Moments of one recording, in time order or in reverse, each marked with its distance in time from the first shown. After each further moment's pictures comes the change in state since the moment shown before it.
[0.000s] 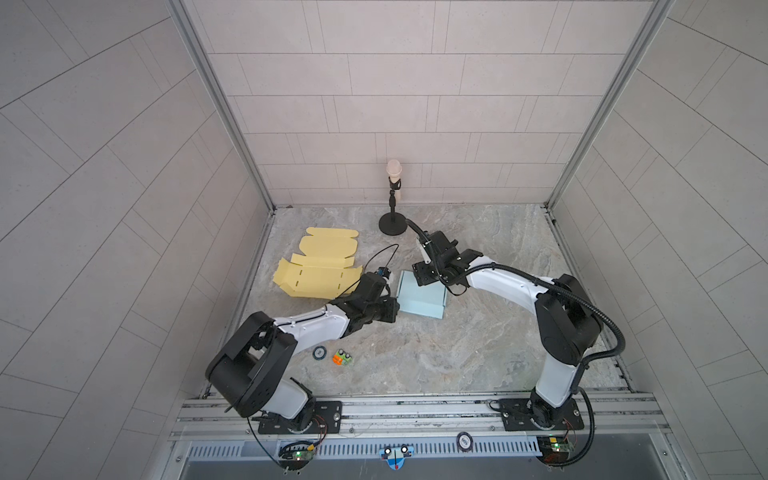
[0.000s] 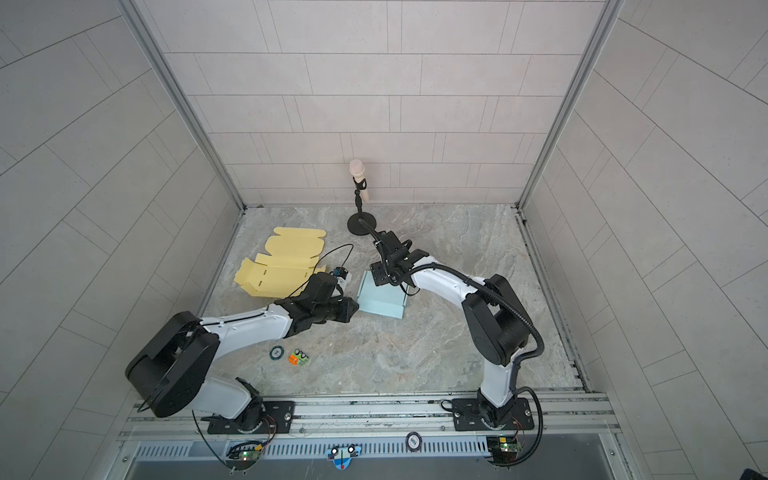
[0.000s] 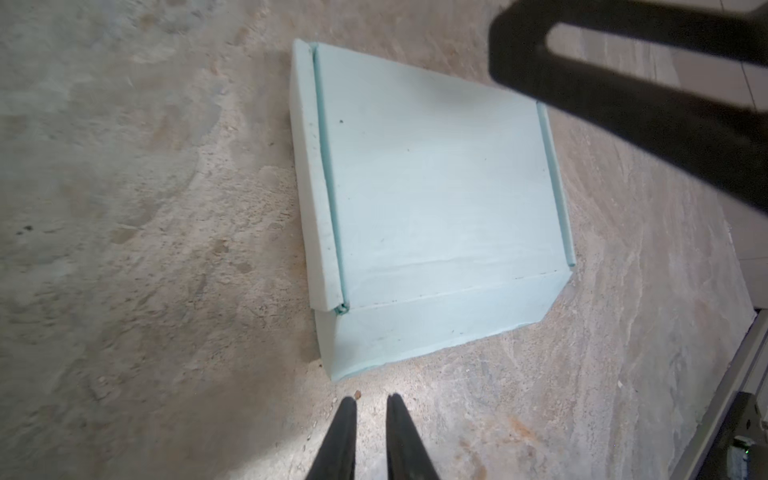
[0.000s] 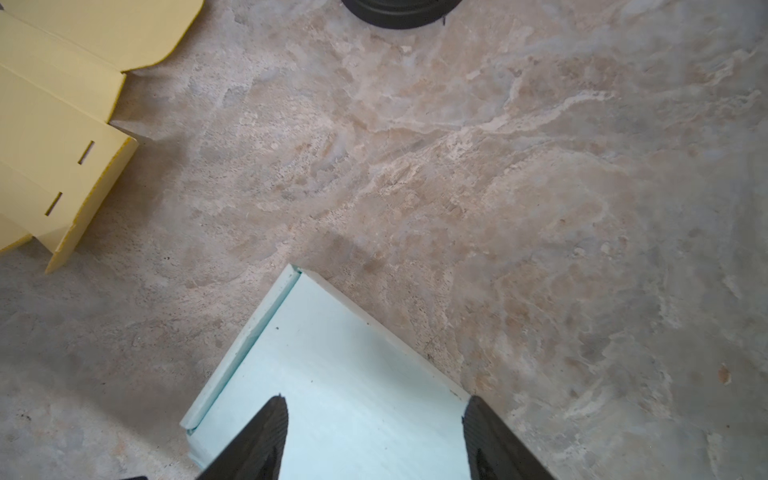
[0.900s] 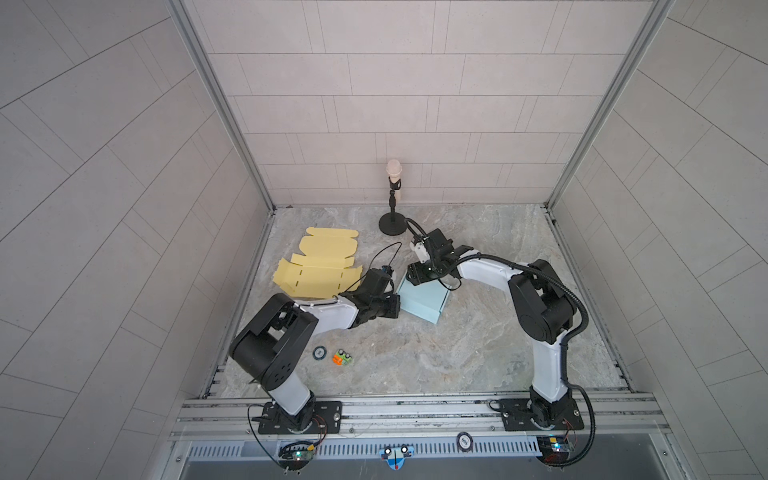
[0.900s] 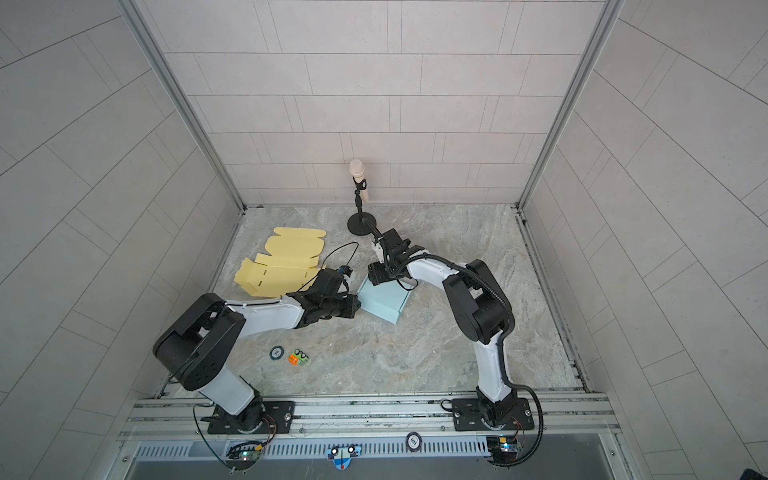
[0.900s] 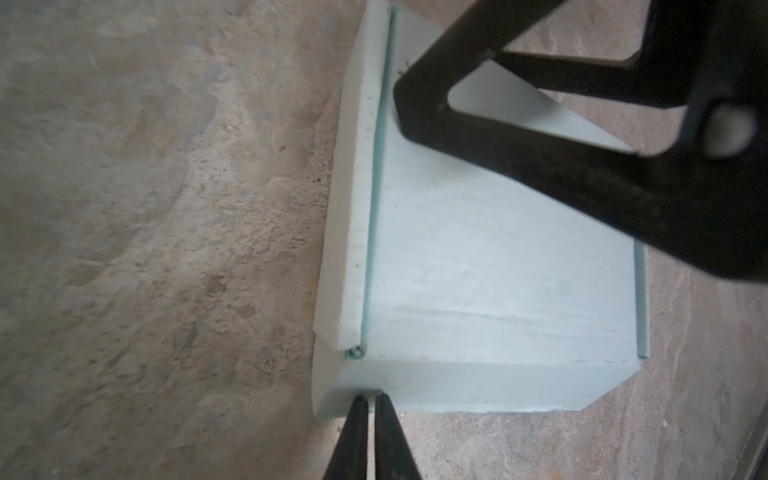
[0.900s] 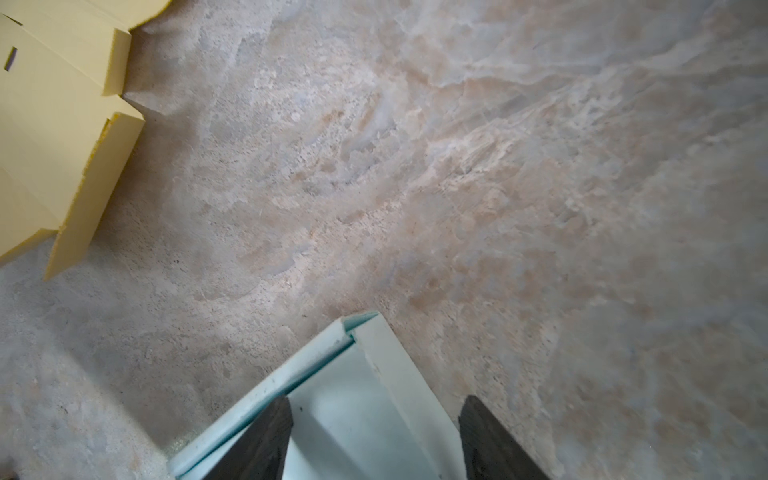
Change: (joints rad) left arm 0.032 0.158 0.074 0.036 0.000 0.003; right arm -0.067 0.193 0.082 0.062 -0.285 -0.024
